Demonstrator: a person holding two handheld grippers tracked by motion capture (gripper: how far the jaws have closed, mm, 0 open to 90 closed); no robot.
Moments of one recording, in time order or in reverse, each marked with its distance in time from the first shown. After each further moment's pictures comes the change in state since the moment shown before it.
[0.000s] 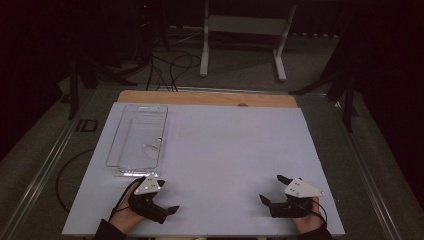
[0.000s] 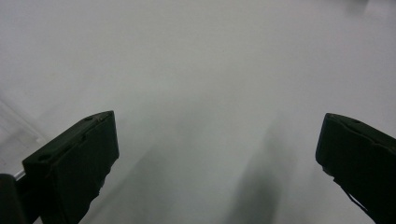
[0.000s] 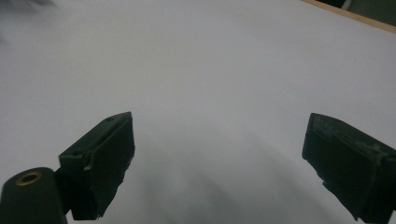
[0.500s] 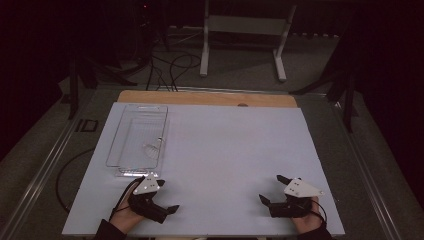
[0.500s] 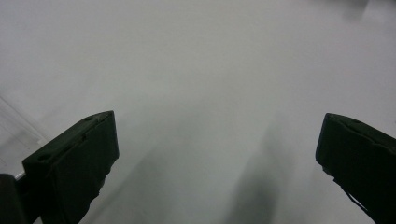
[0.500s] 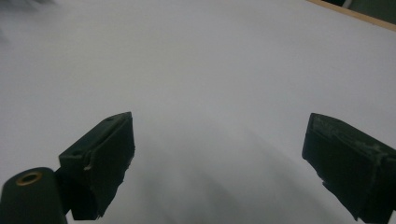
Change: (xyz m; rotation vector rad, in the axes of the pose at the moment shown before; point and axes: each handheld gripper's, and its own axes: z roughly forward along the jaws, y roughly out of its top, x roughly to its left) left arm 0.001 -0.001 -0.001 -0.016 0.003 -0.004; right arm 0.000 0.000 0.001 0.005 0.000 -0.003
